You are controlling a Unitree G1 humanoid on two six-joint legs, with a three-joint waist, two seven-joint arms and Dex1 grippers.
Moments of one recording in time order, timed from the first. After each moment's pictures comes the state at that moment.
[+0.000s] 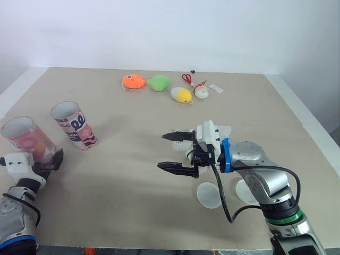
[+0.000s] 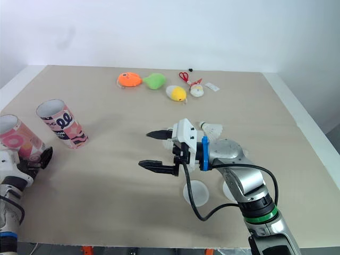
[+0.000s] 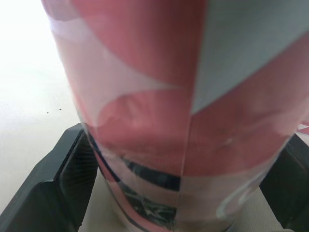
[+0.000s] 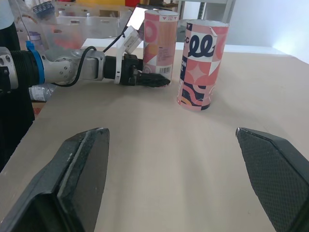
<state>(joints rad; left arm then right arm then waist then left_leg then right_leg) -0.08 0.49 0.54 0.34 -0.37 -0.02 -0.50 -0.45 -0.49 0.19 -0.33 0.49 0.43 1.00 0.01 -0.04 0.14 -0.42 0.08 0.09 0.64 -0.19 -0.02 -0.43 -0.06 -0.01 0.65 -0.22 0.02</state>
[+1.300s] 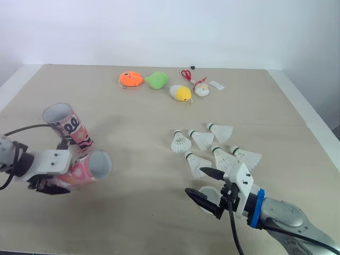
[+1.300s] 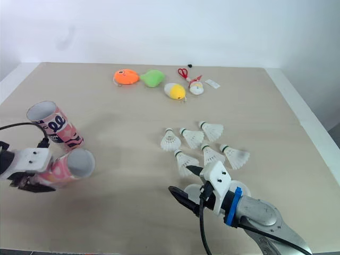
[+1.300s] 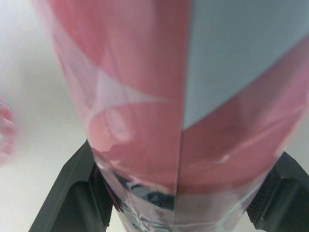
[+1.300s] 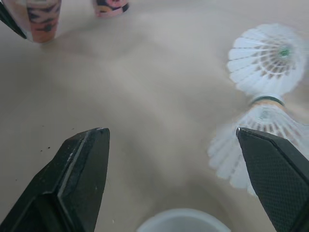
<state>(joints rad) -0.18 1.31 -0.02 -0.05 -0.15 0.14 -1.46 0.26 -0.60 -0.04 -0.81 0.52 0.61 0.58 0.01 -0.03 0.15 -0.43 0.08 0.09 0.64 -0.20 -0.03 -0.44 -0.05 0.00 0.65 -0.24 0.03</state>
